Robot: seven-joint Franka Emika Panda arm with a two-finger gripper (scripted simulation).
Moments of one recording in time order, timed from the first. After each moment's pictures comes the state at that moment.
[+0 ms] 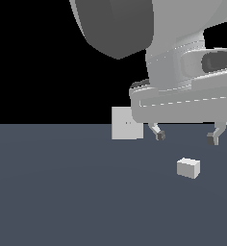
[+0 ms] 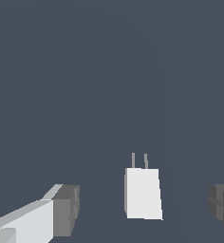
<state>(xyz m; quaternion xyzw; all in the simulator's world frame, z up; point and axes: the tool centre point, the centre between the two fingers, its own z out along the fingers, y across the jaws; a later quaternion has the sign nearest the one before) -0.050 -0.142 0.071 0.91 -0.37 0.18 0.08</state>
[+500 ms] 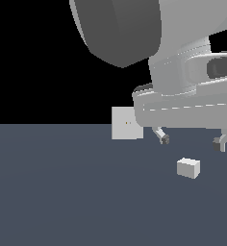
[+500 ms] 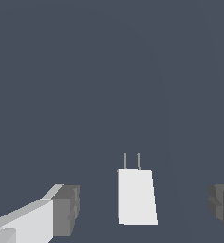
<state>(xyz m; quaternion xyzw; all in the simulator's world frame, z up) -0.055 -0.148 0.063 0.90 -0.38 0.19 0.08</state>
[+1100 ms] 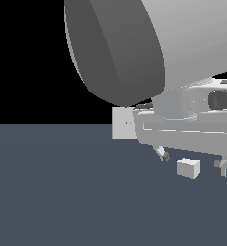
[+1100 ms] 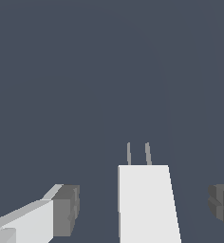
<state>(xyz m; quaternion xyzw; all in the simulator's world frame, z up) -0.057 -0.148 0.023 0.90 -0.39 0.19 0.08</state>
